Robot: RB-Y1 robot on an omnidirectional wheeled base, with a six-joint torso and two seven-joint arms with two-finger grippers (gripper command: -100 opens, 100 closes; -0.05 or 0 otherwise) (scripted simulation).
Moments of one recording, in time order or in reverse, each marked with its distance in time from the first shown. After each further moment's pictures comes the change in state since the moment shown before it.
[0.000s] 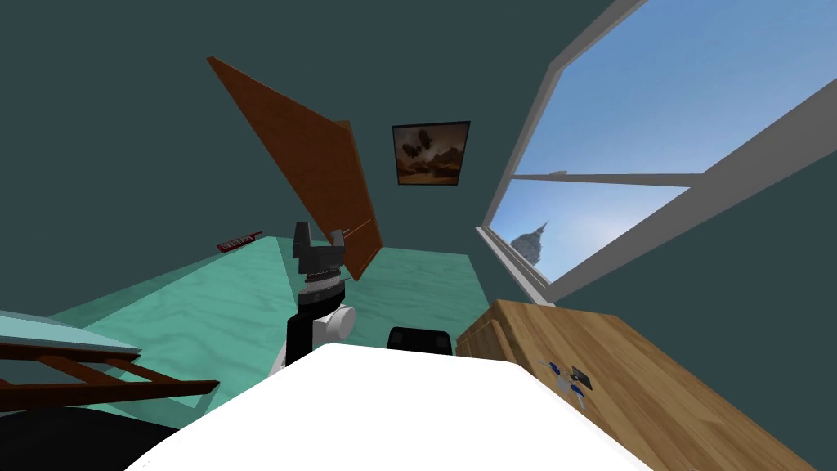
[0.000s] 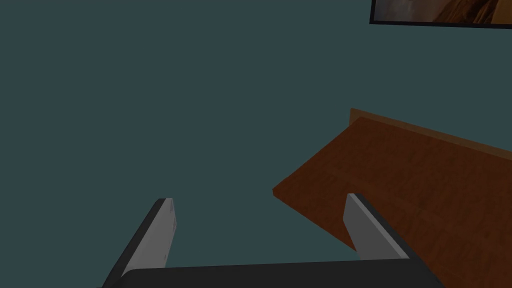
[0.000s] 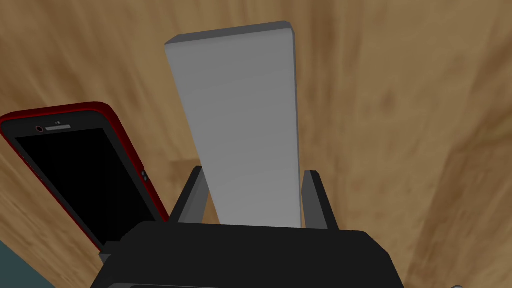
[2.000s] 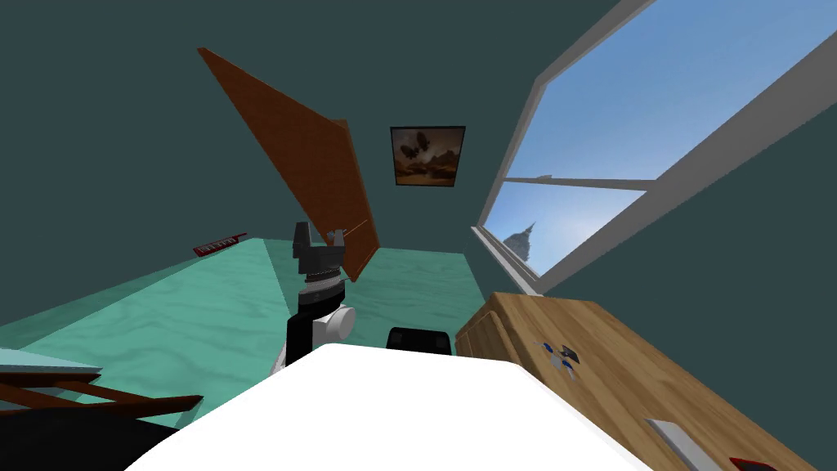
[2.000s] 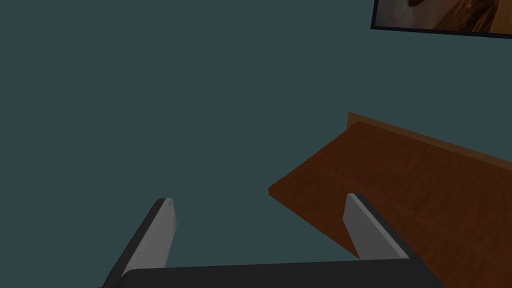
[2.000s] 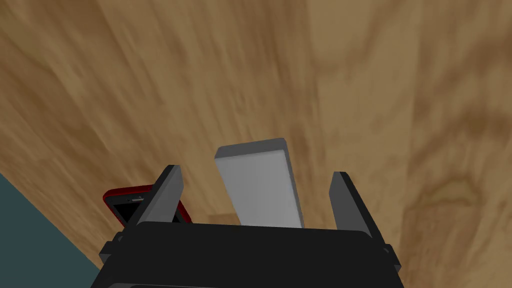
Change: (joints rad) left arm 0.000 0.000 0.000 0.000 0.000 0.000 0.000; right arm 0.075 0.056 -0.052 0.041 0.004 -0.022 0.009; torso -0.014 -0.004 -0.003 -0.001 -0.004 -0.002
